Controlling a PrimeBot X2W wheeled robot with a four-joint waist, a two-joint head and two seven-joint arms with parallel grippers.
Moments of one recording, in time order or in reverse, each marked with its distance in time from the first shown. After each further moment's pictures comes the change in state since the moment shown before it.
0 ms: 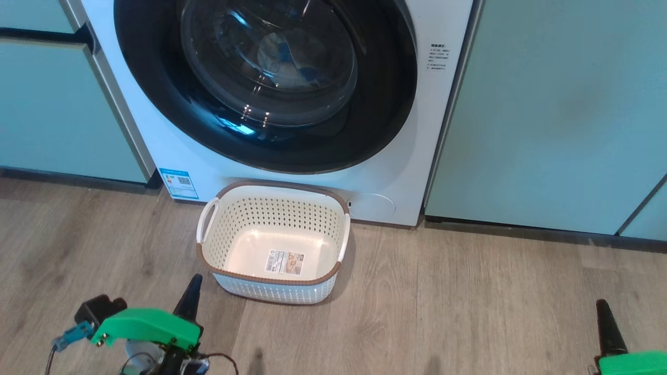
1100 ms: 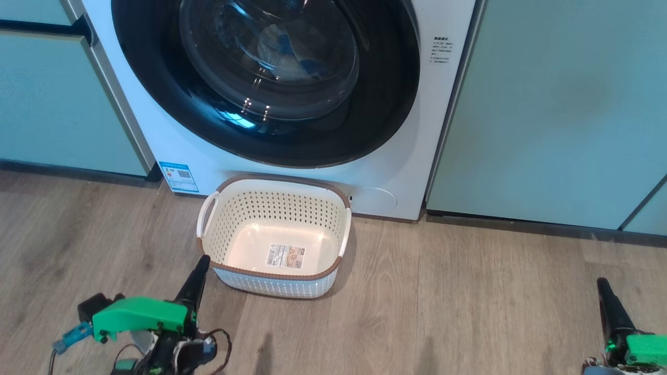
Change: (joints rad) left arm 0.000 -0.039 0.048 -0.095 -0.304 0.000 0.089; right arm -0.052 0.000 -0.021 -0.016 0.353 0.000 0.094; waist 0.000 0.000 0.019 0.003
